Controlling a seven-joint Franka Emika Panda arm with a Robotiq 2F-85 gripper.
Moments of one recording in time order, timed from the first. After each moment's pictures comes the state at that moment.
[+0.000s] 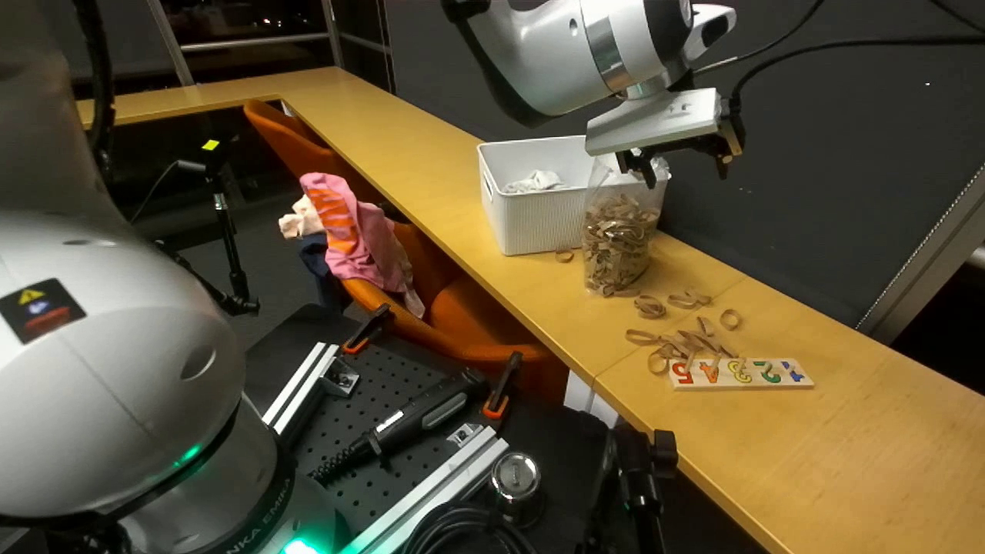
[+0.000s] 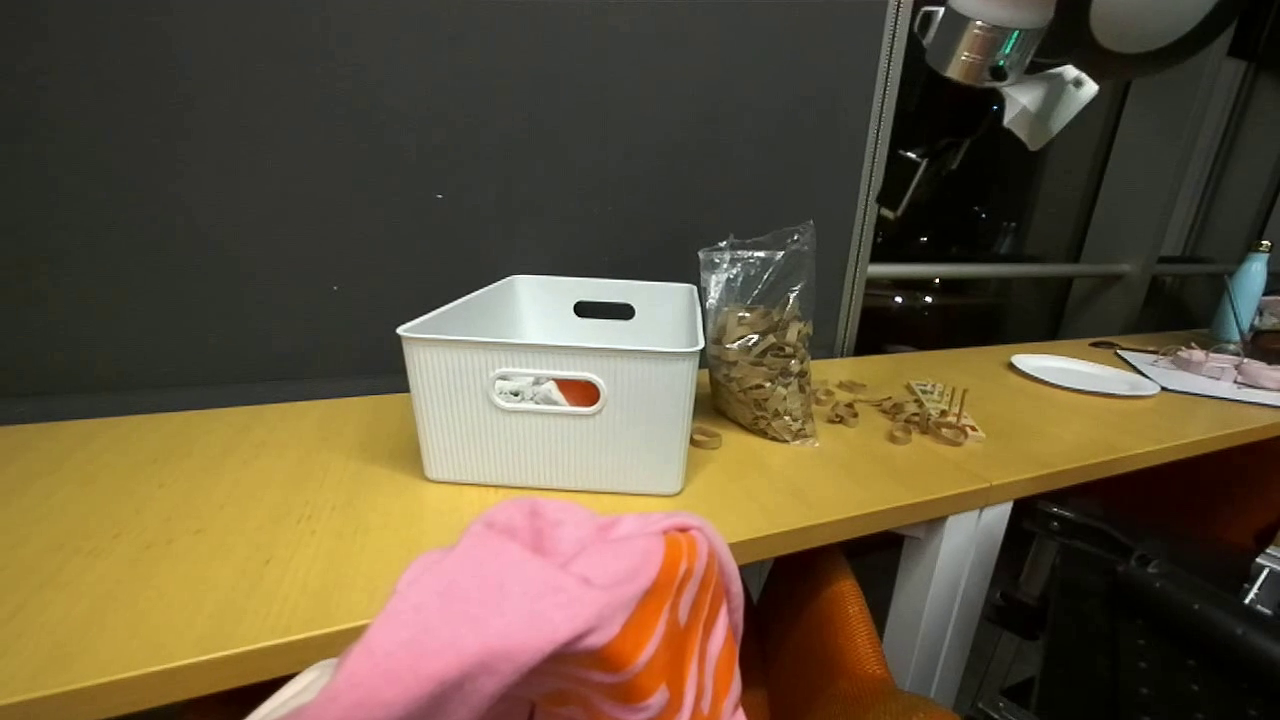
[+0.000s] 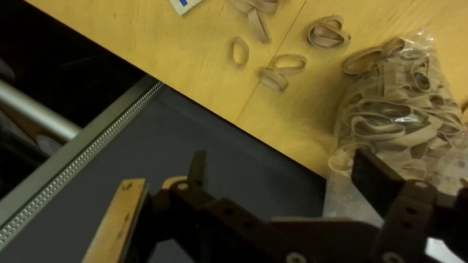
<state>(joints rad) -0.11 0.07 -0.33 -2.28 -0.70 2.85 0.18</state>
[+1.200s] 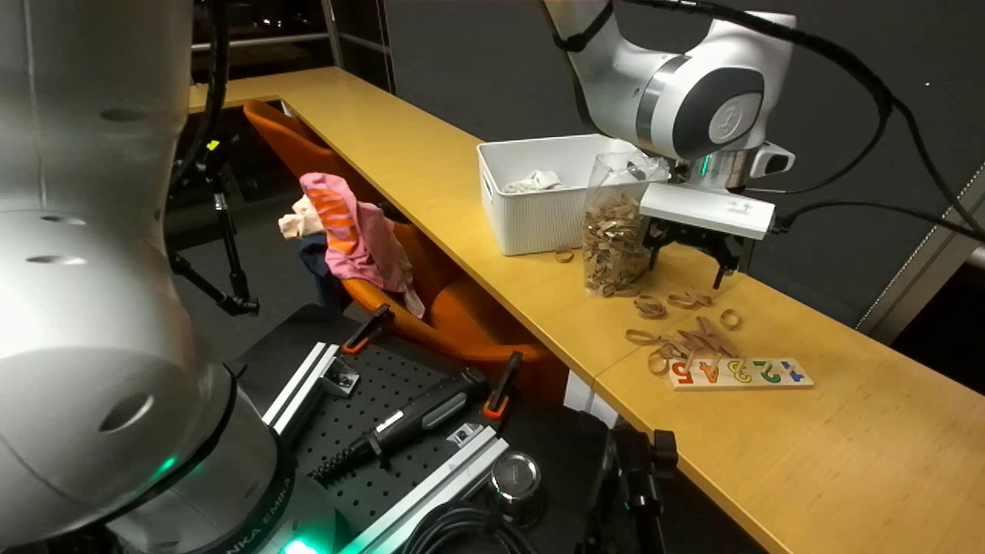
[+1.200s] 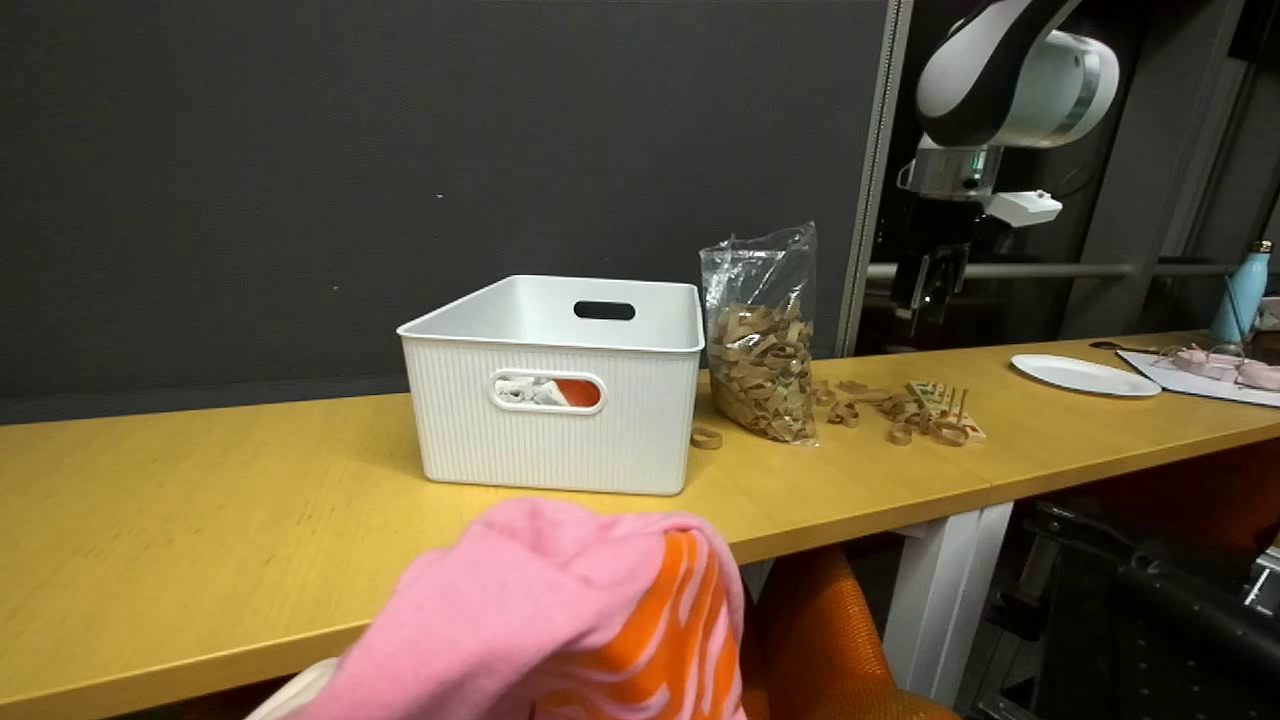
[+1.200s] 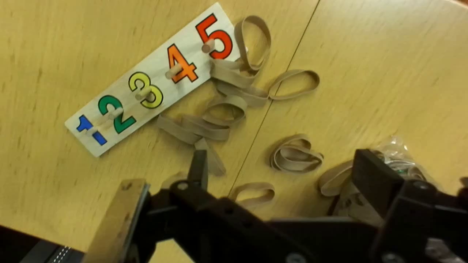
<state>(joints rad) -0.33 0.43 -0.17 -1.99 0.04 2.48 -0.44</state>
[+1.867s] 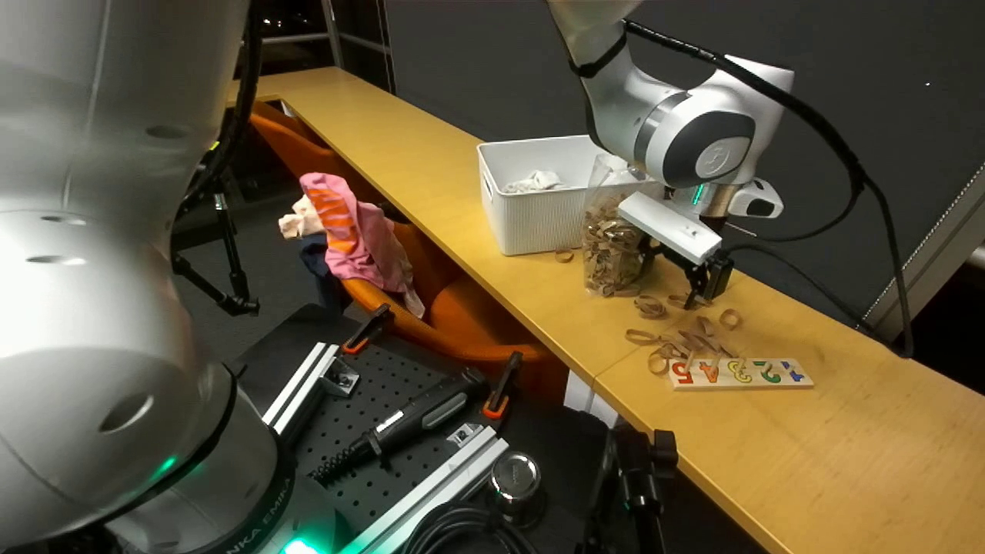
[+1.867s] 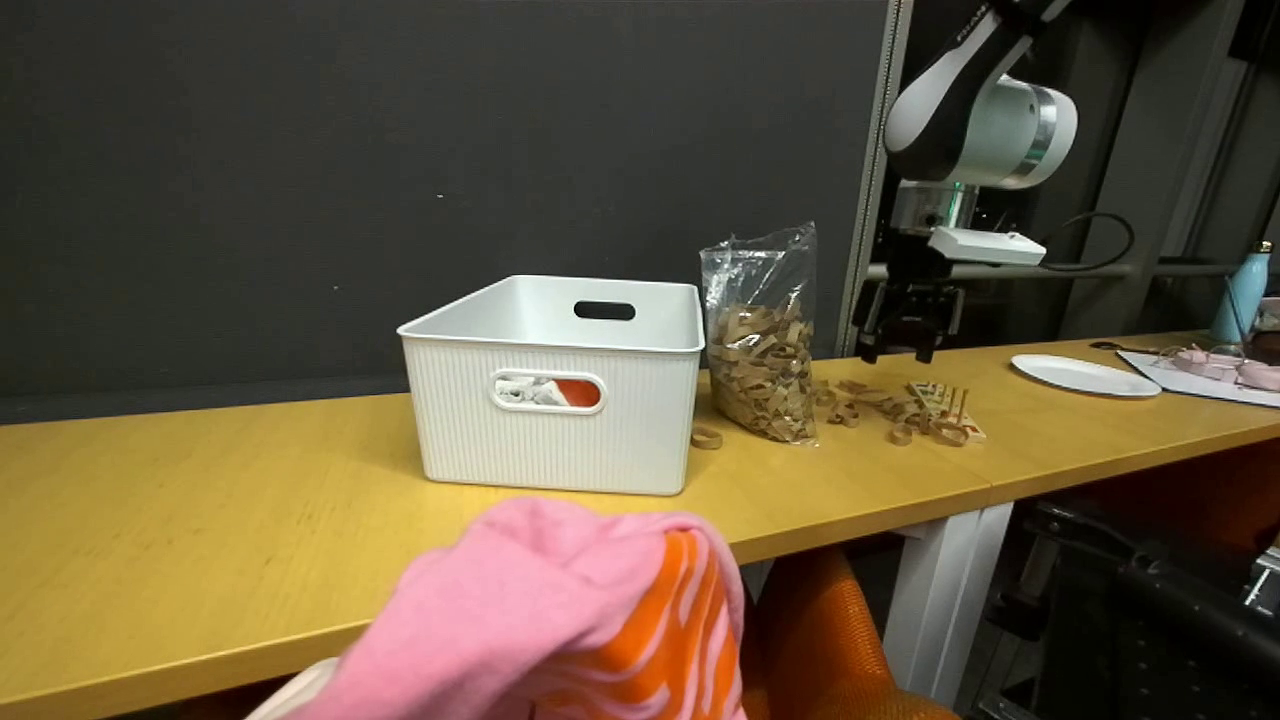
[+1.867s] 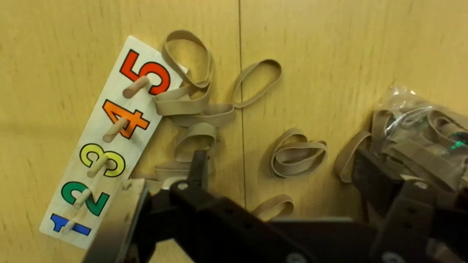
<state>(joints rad) -0.33 0.56 -0.16 -1.89 0.20 2.45 -0.12</state>
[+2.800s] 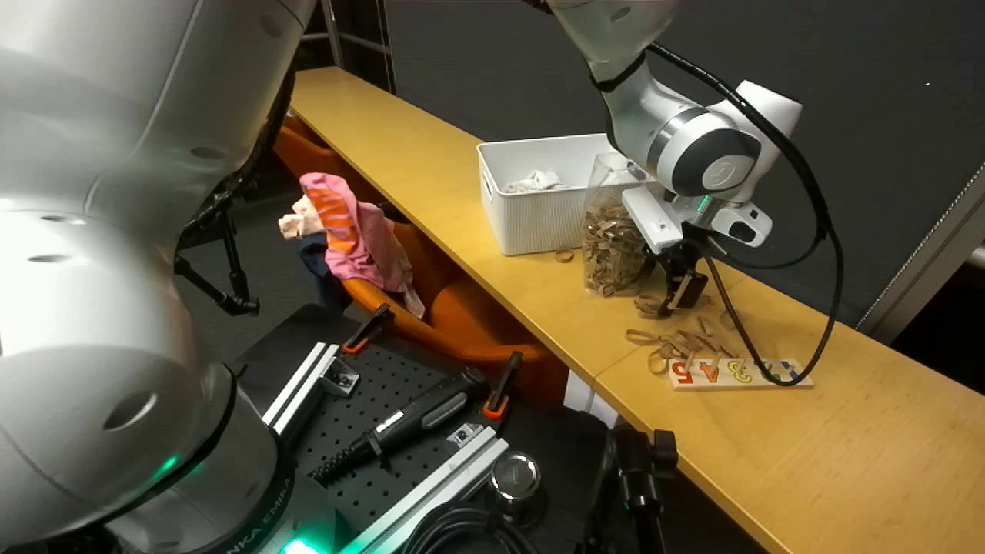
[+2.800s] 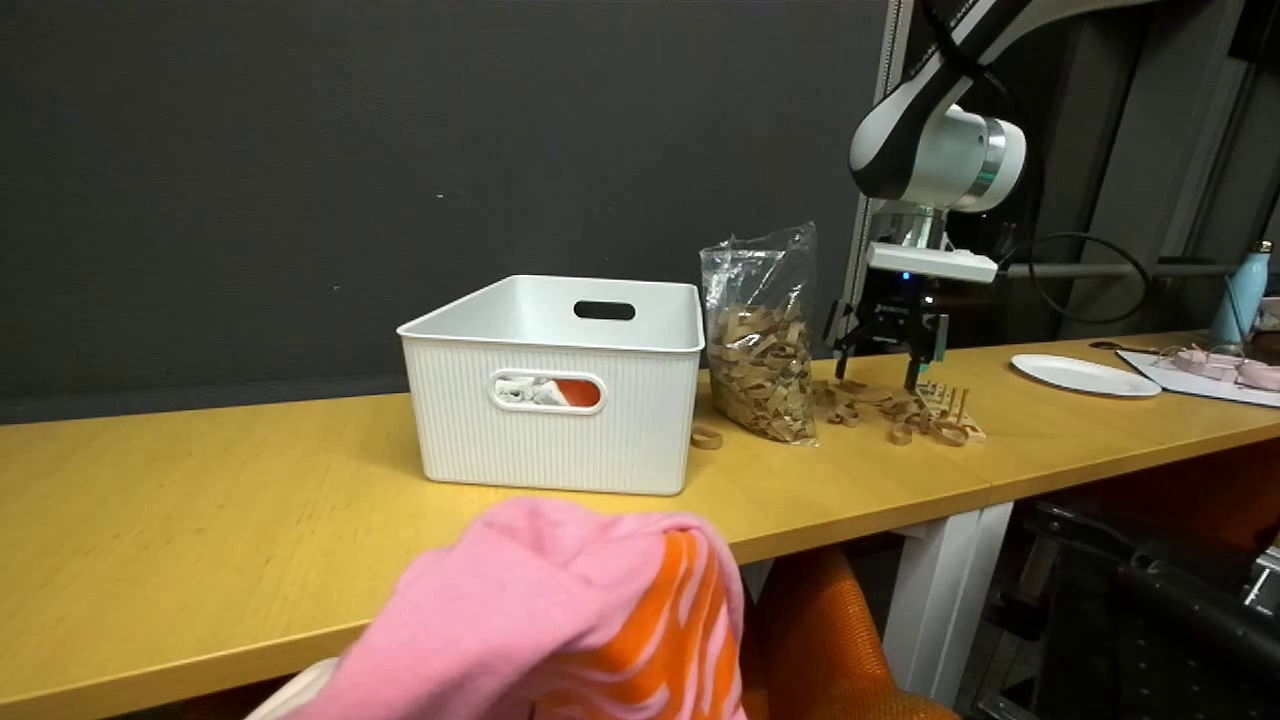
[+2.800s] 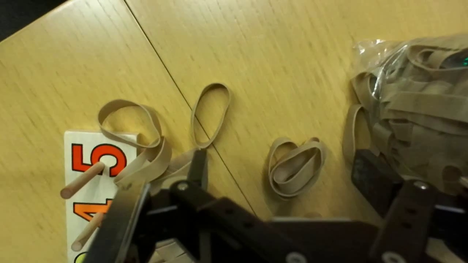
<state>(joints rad) -0.32 0.70 -0.17 -1.72 0.31 2.28 0.27</state>
